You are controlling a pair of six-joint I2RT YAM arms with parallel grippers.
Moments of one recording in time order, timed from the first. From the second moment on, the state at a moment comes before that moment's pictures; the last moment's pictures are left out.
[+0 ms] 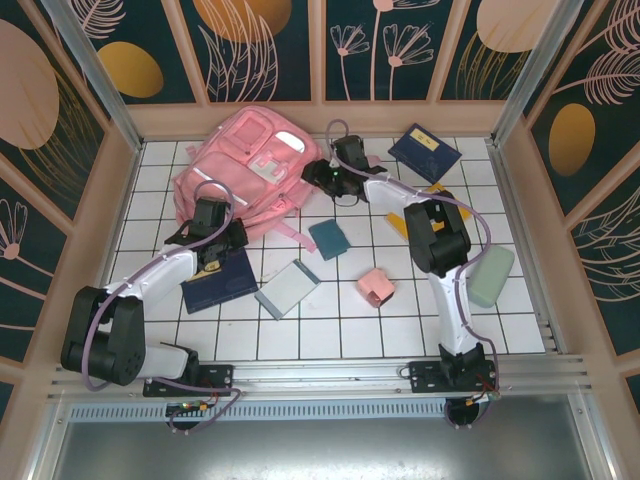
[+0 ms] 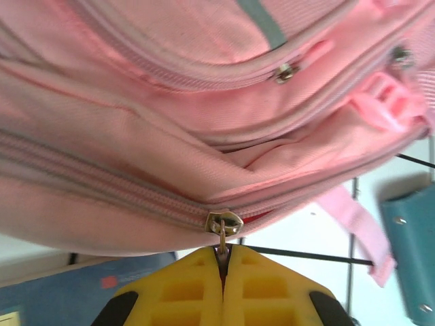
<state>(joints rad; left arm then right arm) -0.27 1.37 0.75 -0.21 0.08 -0.60 0.49 2.25 1.72 -0.13 -0.40 0.84</state>
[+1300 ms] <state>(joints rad) -0.45 1.47 0.87 -0.25 0.11 -0.60 0.67 2.11 1.45 -0.10 -0.36 1.10</state>
